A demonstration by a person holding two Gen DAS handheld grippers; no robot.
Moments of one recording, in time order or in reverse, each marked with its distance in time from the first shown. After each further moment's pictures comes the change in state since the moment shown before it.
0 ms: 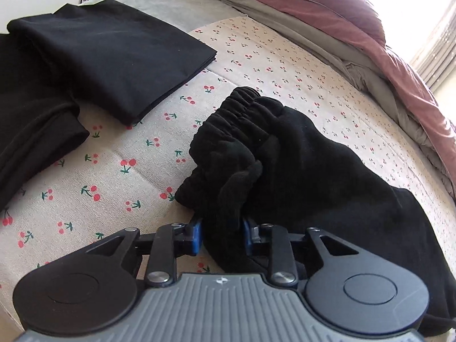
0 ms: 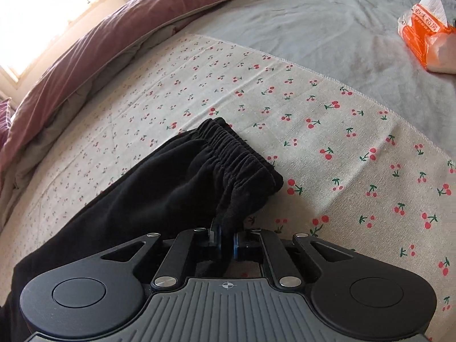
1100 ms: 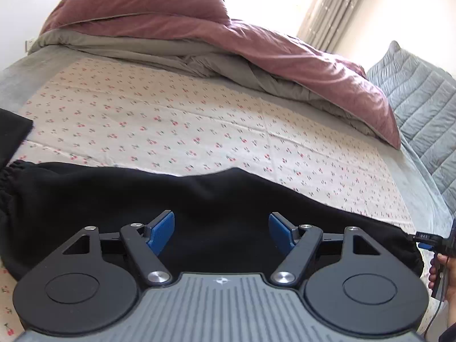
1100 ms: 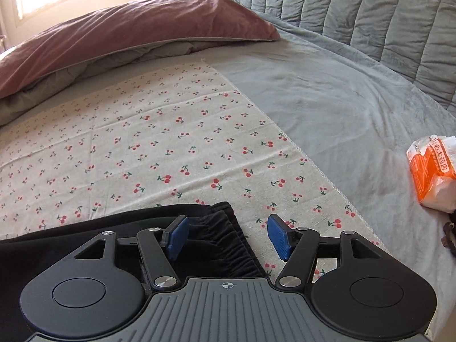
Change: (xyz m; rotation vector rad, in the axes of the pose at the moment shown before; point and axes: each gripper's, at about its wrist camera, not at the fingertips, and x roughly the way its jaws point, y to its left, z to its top) left arm -0.029 -0.236 -0.030 0.355 -0.018 -0.272; right arm 0.028 0.071 0.057 -0.335 -0.124 -0.245
